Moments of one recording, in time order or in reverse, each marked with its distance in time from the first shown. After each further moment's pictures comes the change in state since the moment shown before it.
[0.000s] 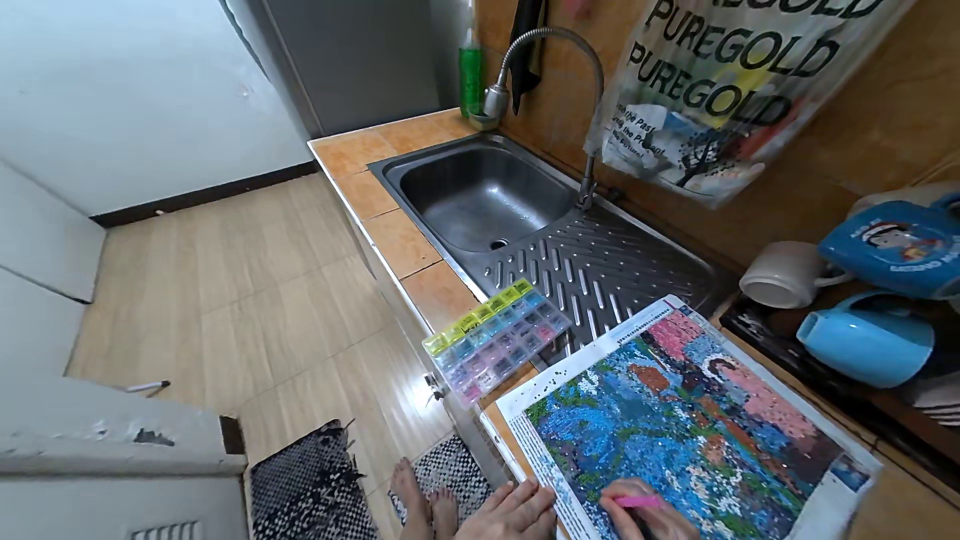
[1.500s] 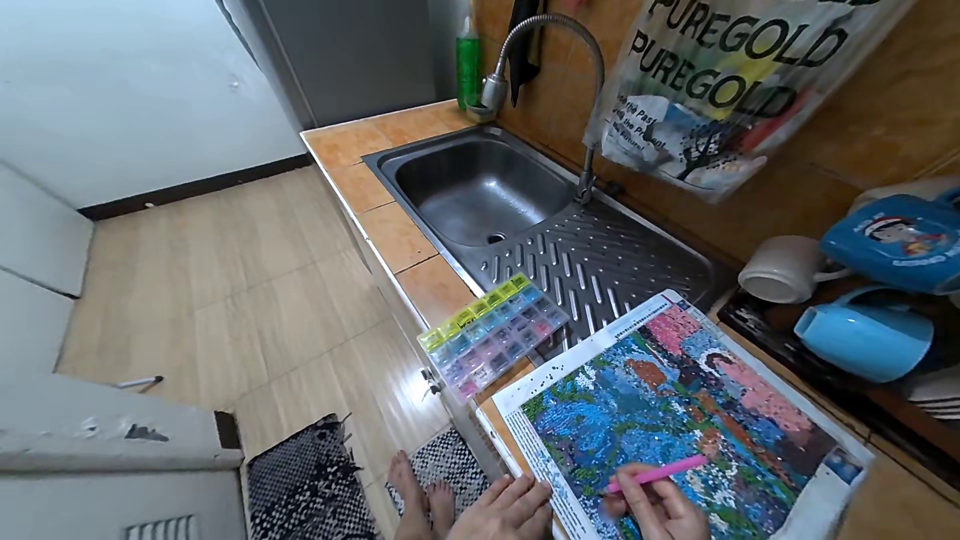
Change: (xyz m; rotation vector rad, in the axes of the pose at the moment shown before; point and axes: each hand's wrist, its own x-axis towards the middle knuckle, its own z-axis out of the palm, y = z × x) left_hand 0.002 0.005 -0.005 0.025 0.010 -0.003; right_hand 0.000 -0.002 0.002 0.327 0.141 0.359
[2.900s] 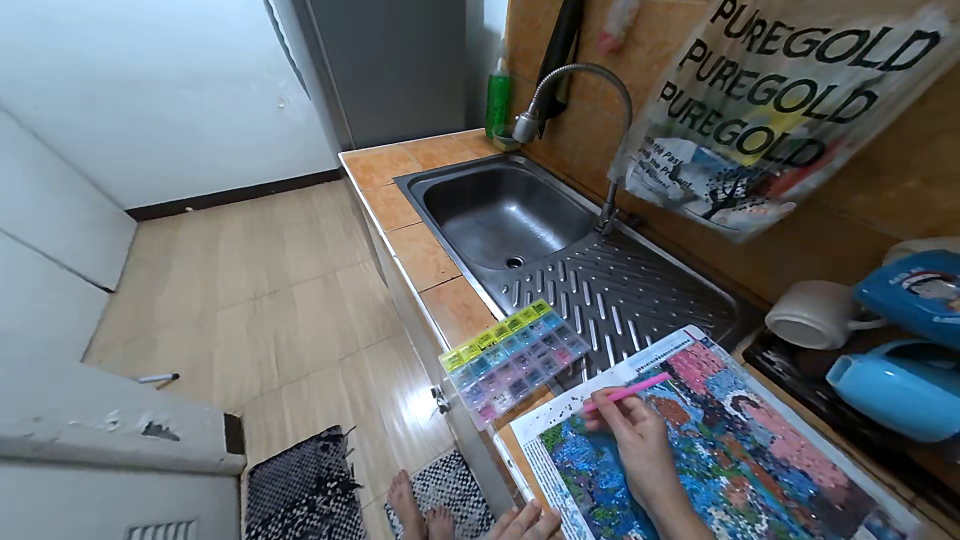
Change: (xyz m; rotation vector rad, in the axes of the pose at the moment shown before) left_hand -0.007 -0.007 0.004 -0.099 -0.041 -0.087; right_hand 0.110 -0.029 0.048 0.218 -0.006 0.080
